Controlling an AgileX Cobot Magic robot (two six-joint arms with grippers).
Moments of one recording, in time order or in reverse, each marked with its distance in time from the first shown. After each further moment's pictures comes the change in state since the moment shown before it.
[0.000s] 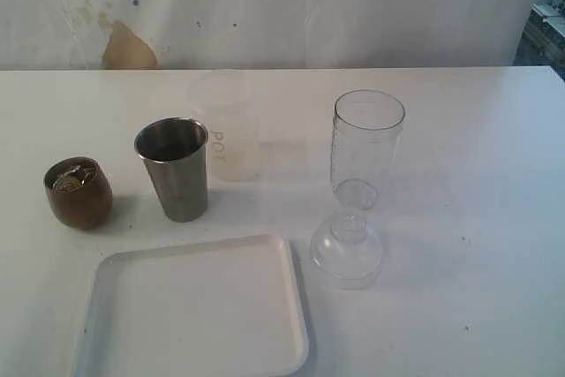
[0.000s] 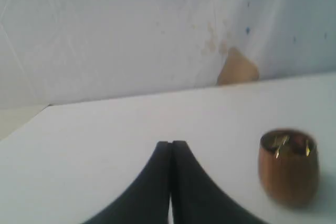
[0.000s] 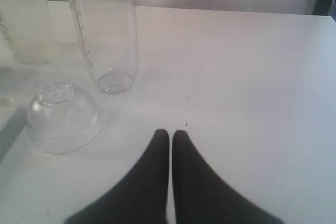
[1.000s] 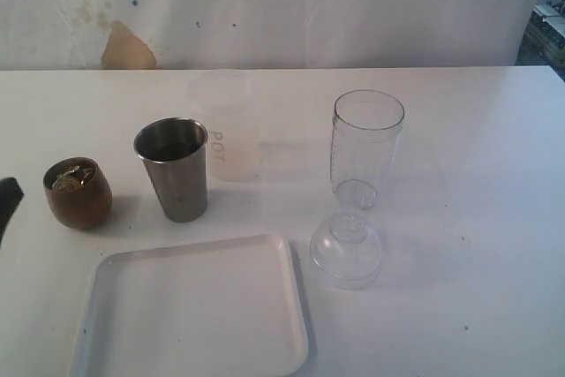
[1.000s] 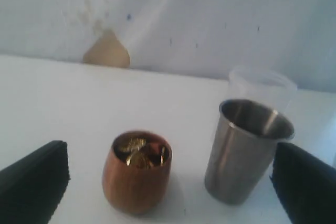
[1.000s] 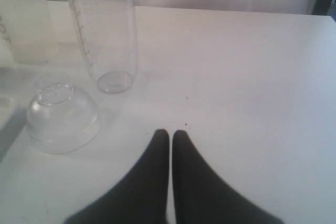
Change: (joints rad) left arm 0.000 0.994 -0.009 0.468 -0.937 -0.664; right arm 0.000 0.000 0.000 0.000 0.000 0.000
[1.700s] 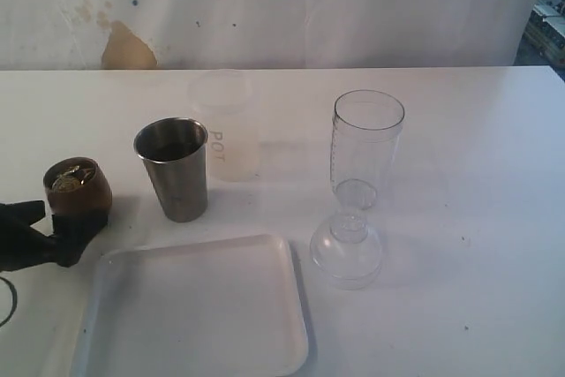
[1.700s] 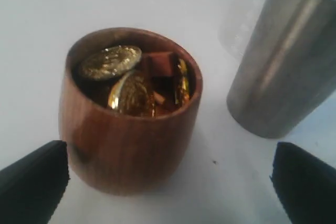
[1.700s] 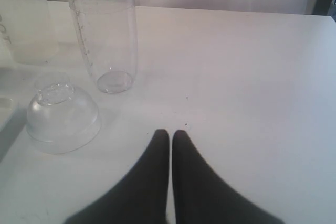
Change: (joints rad) left arm 0.000 0.893 -0.334 0.150 -0.250 0.214; right arm 0.000 0.000 0.000 0.000 0.000 0.000
